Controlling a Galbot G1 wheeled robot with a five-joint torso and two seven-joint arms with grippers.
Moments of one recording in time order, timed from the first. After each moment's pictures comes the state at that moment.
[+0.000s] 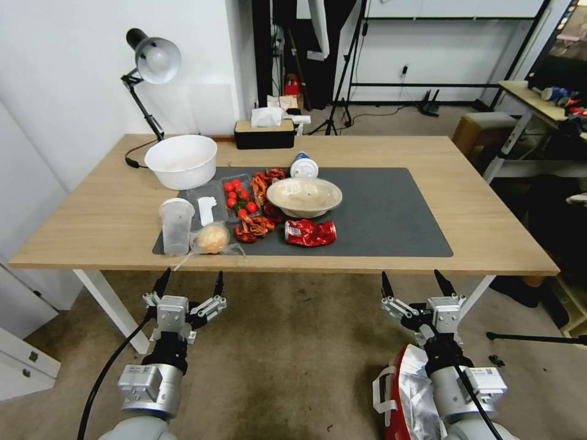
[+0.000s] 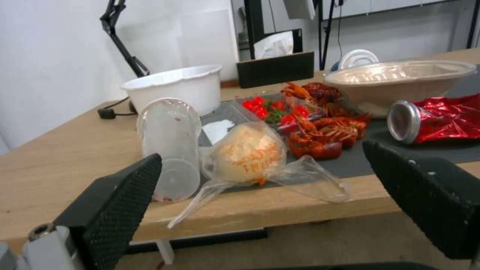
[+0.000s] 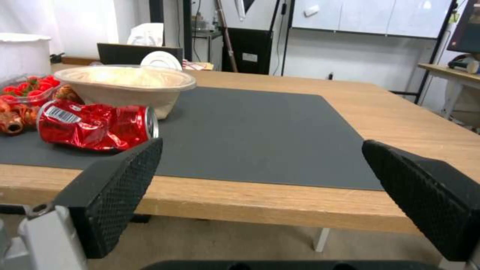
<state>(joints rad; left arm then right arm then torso) 1.80 -1.50 -0.55 -2.30 0.00 0.00 0.00 -1.80 1.50 0.55 2.30 0.00 0.00 0.00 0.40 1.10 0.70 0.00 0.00</state>
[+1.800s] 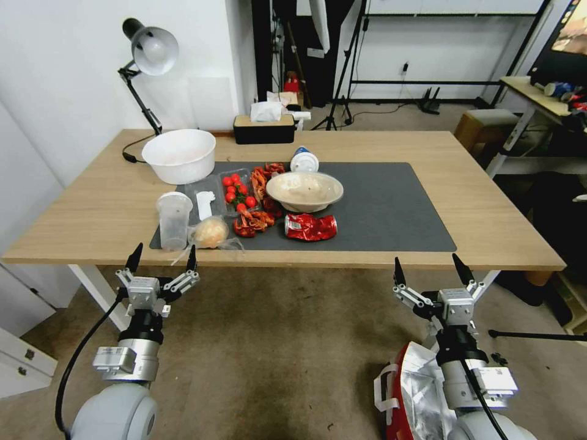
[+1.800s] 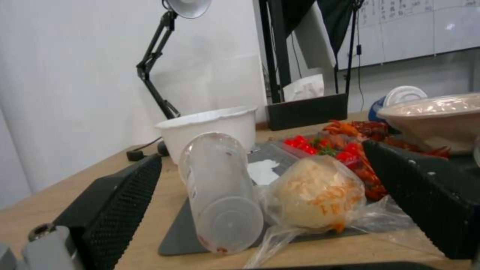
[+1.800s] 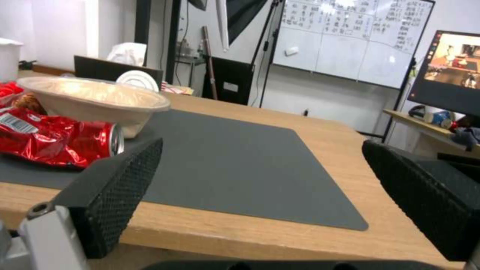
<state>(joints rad) 1.65 -1.33 -0.62 -2.14 -0.15 -0.21 -0.06 -1.78 1.46 0.56 2.32 -0.08 0.07 0.08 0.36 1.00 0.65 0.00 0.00</state>
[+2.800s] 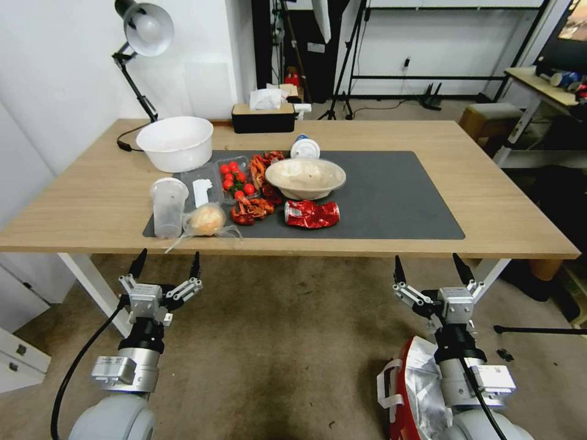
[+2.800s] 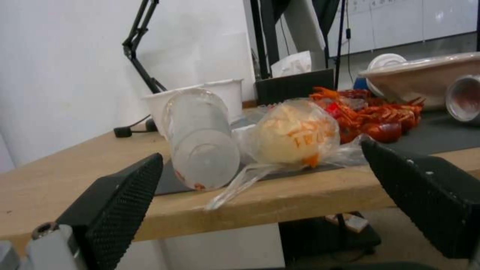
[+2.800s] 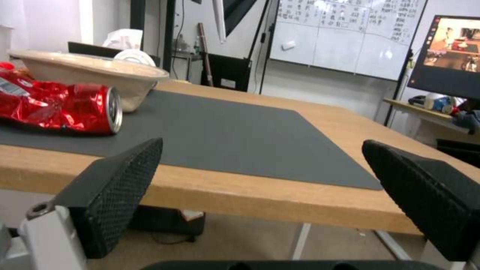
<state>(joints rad) 1.71 -1.33 -0.62 -2.18 -0.14 -0.19 -0.05 -1.77 1.48 0.55 2.31 -0.08 0.08 0.08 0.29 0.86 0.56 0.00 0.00</state>
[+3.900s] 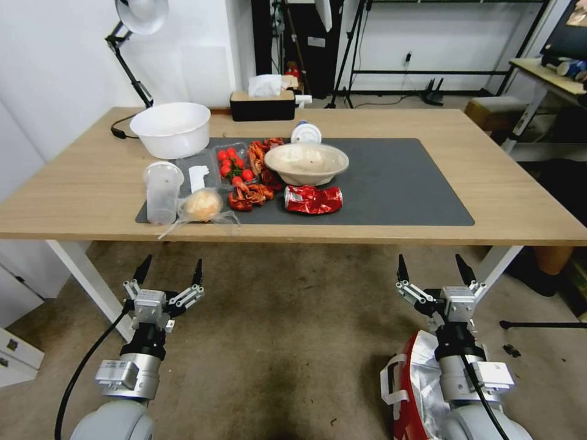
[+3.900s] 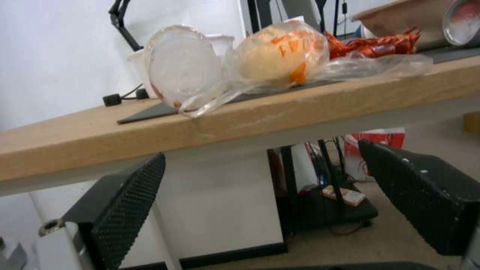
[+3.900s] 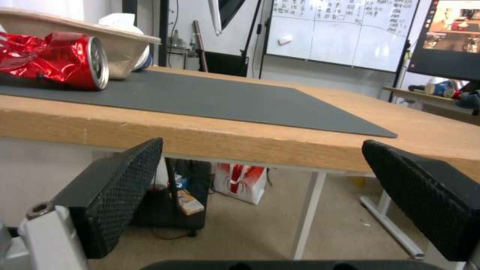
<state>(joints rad) 1.73 -1.33 -0.62 -2.16 -0.12 -0.19 -0.04 -1.74 1.50 0.58 2.27 -0.04 0.10 0.06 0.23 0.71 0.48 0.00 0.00</state>
